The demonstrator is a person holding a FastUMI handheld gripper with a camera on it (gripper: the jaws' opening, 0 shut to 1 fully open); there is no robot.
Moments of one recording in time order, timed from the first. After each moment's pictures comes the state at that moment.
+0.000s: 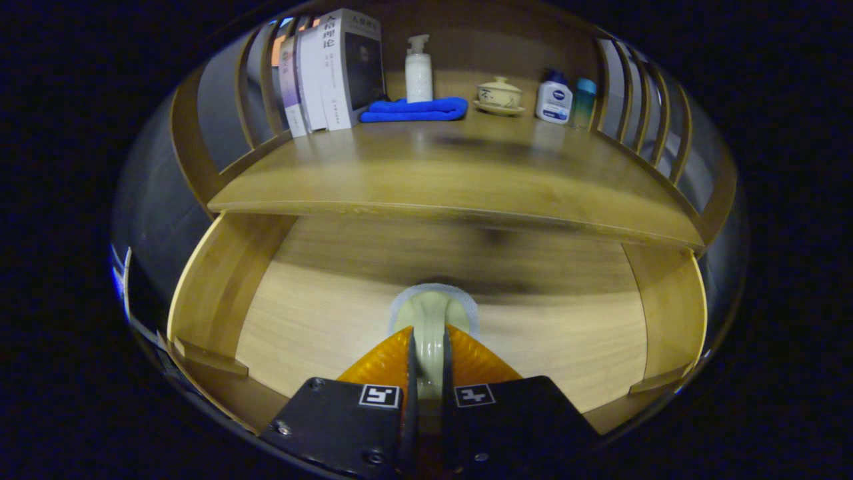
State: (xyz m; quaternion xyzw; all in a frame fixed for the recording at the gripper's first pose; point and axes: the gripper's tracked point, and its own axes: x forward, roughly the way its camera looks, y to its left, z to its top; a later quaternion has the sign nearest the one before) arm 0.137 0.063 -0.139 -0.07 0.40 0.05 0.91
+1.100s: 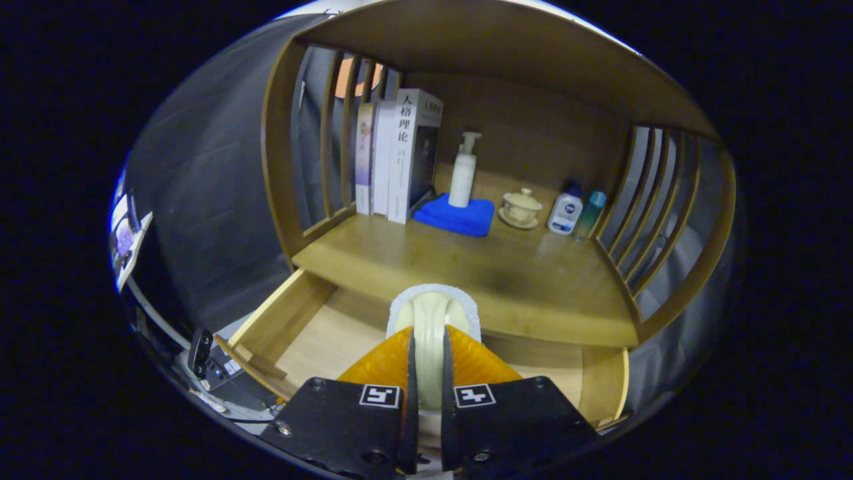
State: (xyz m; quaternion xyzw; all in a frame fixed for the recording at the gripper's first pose) arm 0.135 0.087 0.005 -0.13 0.26 0.10 0.95
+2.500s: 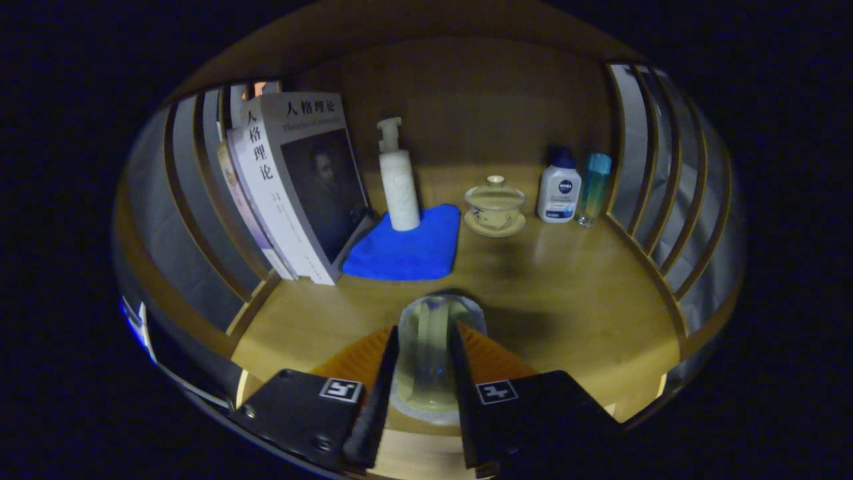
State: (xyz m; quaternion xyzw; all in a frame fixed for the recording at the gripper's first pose) arm 0.282 0.067 -0.008 0.01 0.29 0.05 0.95
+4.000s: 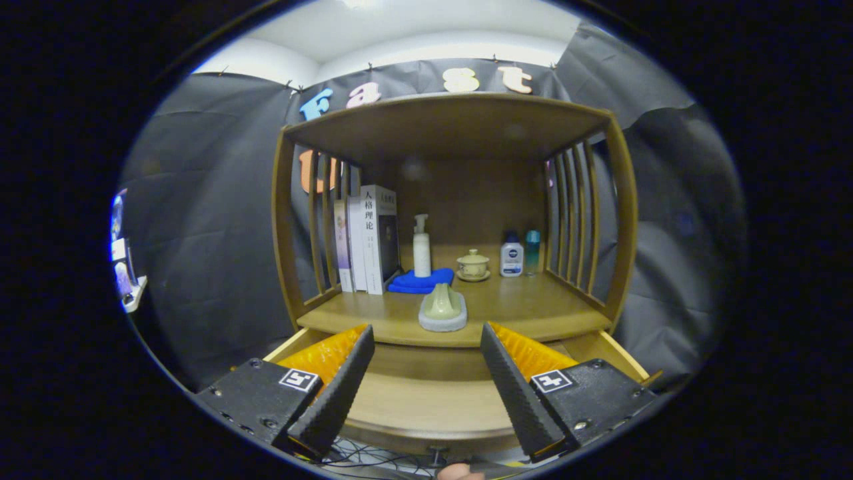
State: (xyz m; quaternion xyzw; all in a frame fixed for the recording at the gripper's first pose) arm 0.036 0.051 0.015 -0.02 0.04 0.06 1.00
